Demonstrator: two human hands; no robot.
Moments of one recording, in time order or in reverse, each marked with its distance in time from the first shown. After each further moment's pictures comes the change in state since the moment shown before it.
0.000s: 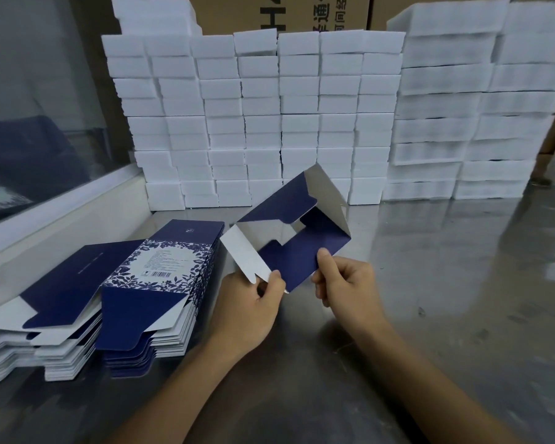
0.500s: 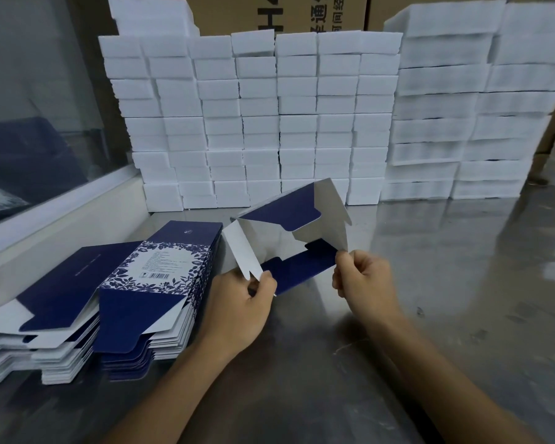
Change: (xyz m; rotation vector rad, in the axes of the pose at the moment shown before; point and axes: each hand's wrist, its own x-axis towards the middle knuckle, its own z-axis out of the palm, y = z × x) left_hand 0.005 -0.010 -0.005 0.098 0.045 0.045; right_hand 0.015 0.008 -0.020 -0.076 0.100 0.096
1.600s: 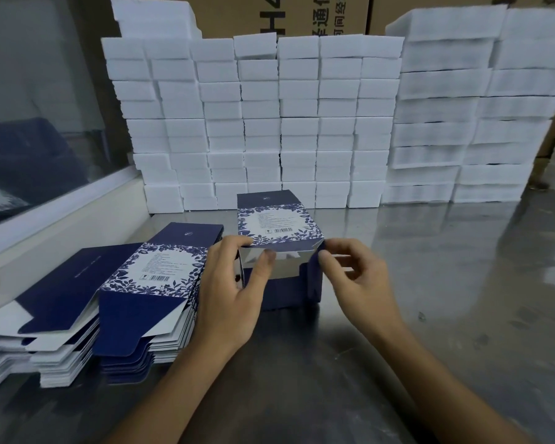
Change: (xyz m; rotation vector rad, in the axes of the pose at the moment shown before) left_hand 0.008 0.007 -0.008 -0.077 0.147 0.040; right_hand -0.010 -0.013 0.001 0.057 -0.106 -0.266
